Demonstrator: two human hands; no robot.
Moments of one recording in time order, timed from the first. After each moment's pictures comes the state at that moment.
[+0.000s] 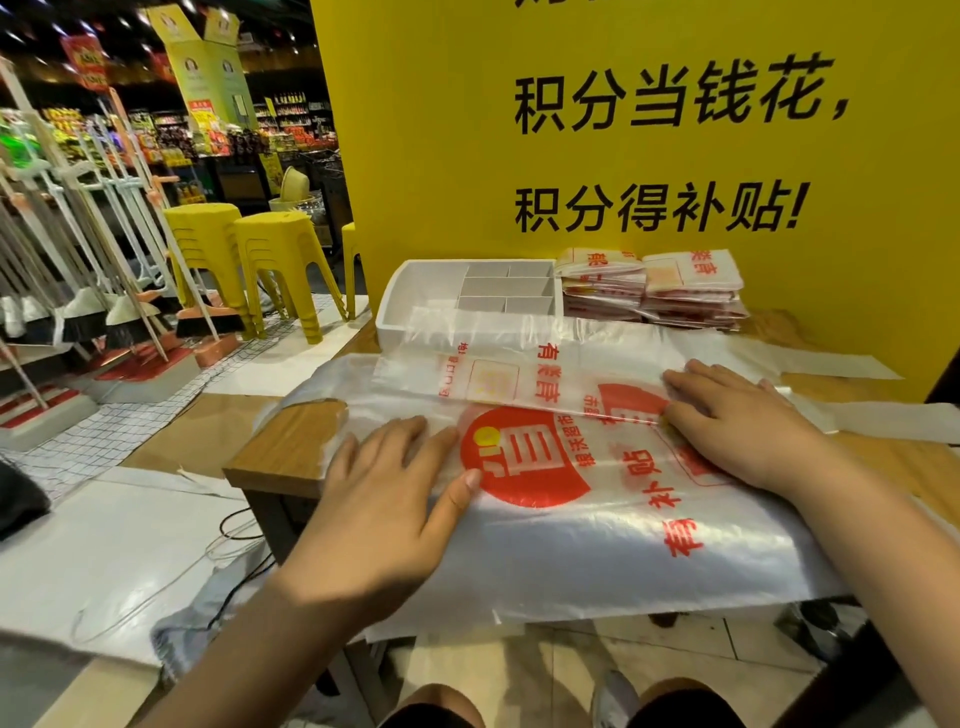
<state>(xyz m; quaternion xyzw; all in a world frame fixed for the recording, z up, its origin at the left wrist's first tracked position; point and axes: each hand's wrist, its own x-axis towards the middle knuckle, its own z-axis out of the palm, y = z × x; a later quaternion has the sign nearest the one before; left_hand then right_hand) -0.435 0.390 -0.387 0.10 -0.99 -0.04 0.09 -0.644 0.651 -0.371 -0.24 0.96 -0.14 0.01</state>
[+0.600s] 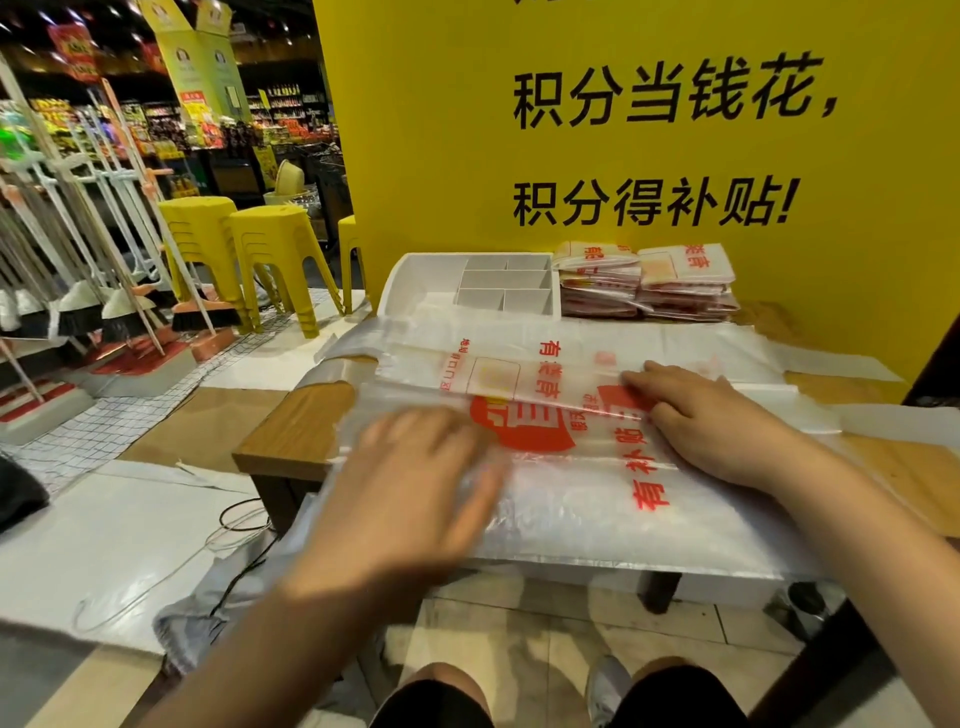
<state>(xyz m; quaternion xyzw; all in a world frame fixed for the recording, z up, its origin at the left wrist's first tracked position) -0.425 0.407 -0.378 -0.03 -0.96 -0.02 0.26 -0.621 0.636 -0.365 -0.30 0.94 -0.15 0.03</state>
